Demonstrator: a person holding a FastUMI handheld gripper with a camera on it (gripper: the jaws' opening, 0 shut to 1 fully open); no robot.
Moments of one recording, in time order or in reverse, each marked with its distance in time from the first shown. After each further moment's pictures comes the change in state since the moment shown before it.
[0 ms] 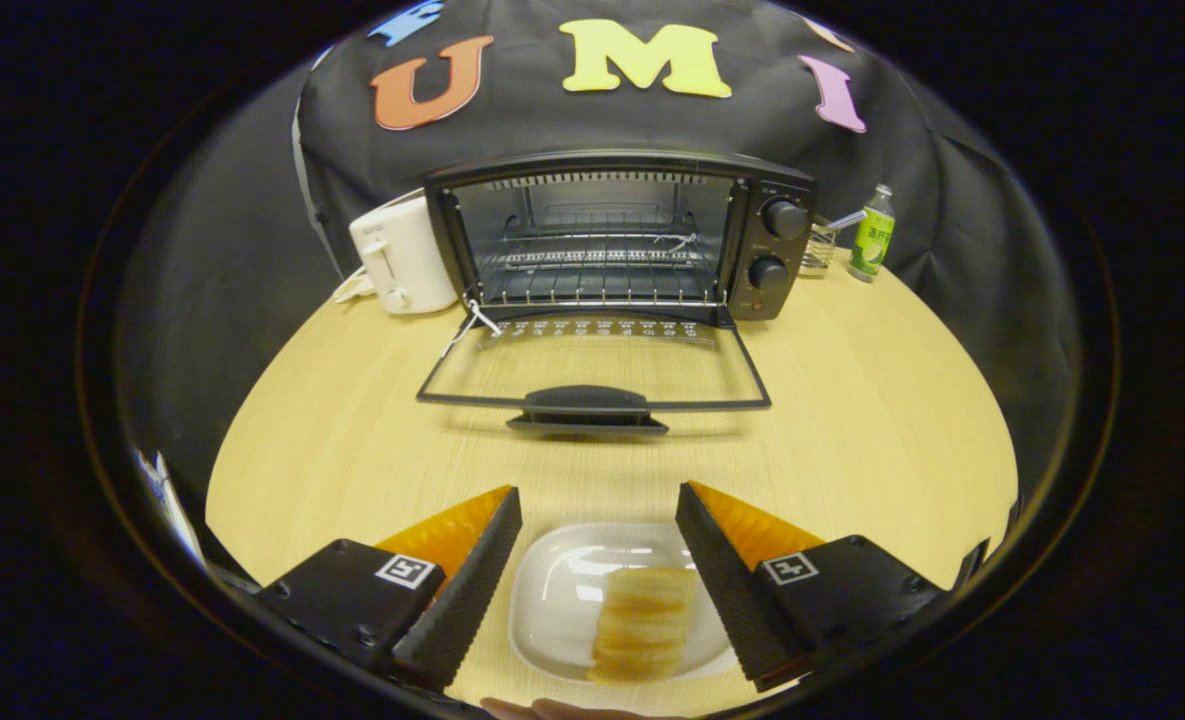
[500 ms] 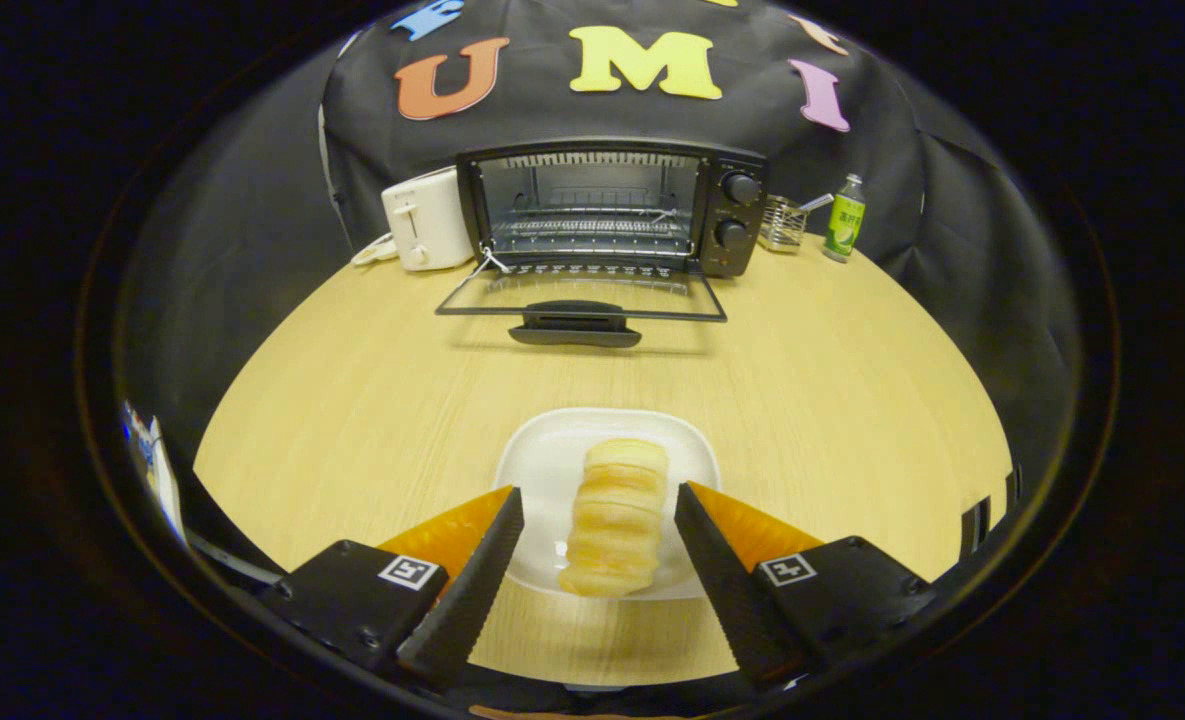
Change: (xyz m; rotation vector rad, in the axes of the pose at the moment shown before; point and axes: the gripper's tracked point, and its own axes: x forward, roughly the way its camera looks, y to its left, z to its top) arm -0.028 -0.021 -0.066 -0.023 0.008 -0.026
